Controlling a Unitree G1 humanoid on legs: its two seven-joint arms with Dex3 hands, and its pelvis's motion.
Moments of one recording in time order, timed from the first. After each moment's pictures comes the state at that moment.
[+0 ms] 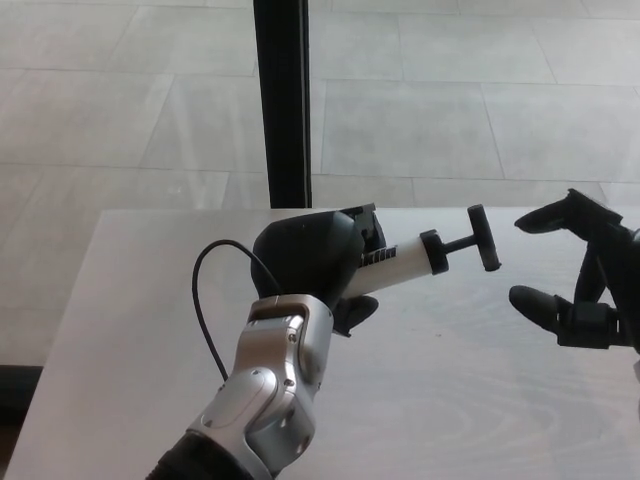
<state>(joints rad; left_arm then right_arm) -0.66 0.08 -0.51 0.39 0.80 0.42 0.16 -0.36 -0.44 0.06 0.36 -0.51 -0.37 -0.34</state>
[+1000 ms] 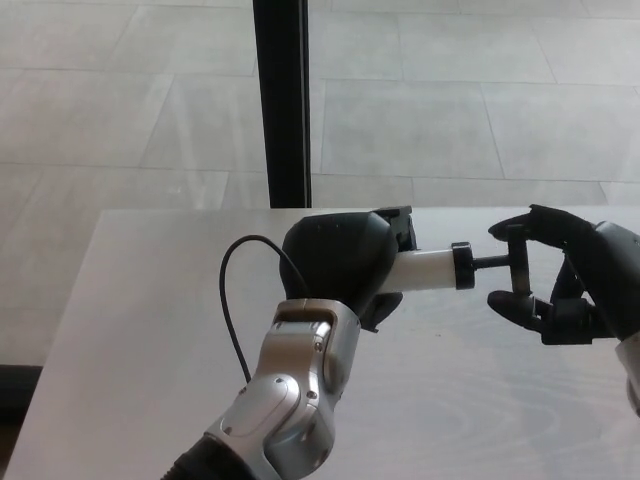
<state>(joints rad) -0.66 0.07 -0.60 0.34 0.84 0.42 0.18 -0.41 -0.44 0.12 0.28 -0.50 -0.11 -0.10</state>
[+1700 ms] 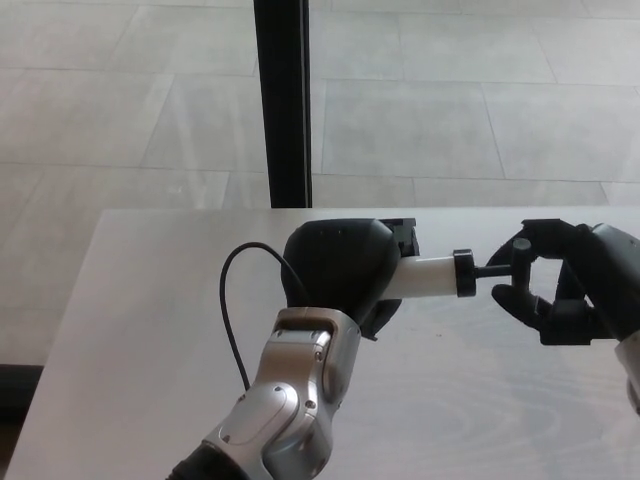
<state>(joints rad) -0.64 0.08 -0.60 0.34 0.85 0.40 0.20 -0.41 -0.44 0.13 0.28 -0.50 -0.10 -0.08</state>
